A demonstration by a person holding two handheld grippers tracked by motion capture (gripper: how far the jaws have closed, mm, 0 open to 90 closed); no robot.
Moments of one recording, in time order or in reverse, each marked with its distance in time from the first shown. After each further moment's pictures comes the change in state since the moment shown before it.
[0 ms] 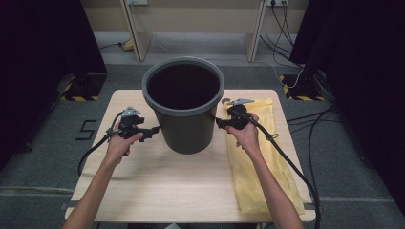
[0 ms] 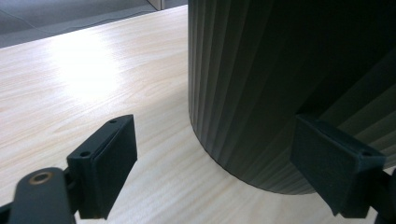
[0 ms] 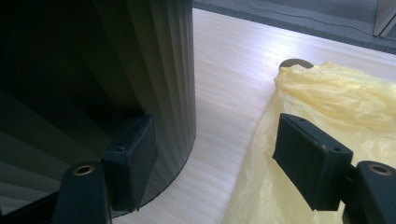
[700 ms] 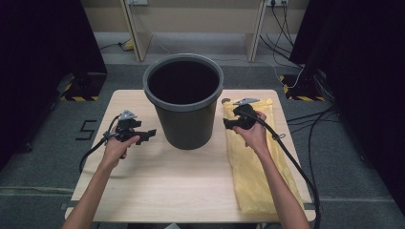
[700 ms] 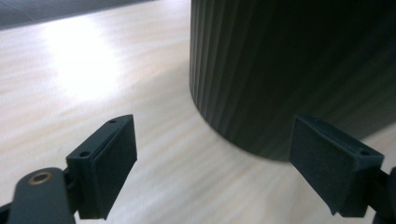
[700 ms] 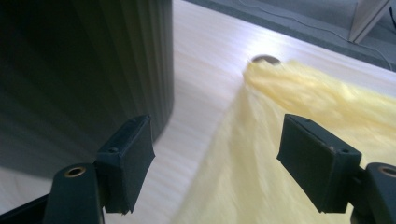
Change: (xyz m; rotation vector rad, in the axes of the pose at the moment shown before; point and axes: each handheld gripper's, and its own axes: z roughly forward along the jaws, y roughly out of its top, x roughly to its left) left arm 0.010 -0.025 -0.005 0.012 -0.002 -0.005; right arm -0.018 -0.004 -0.015 0.034 -0.063 -0.077
